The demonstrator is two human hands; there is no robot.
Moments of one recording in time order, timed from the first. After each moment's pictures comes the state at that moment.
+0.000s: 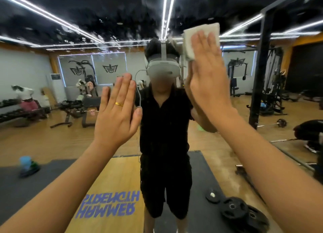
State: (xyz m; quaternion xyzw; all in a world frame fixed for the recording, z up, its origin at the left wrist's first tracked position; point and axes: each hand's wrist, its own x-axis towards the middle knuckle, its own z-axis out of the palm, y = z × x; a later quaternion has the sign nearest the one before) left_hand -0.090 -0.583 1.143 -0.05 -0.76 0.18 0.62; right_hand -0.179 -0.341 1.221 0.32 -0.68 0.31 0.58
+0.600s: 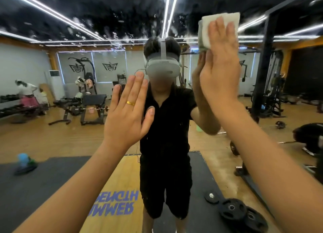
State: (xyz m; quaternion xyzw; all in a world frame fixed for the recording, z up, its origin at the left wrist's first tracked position) left_hand -0.090 -0.582 1.140 -0.04 -0.75 0.19 0.64; right_hand -0.161 -0.364 1.239 0.27 -0.66 0.38 0.59
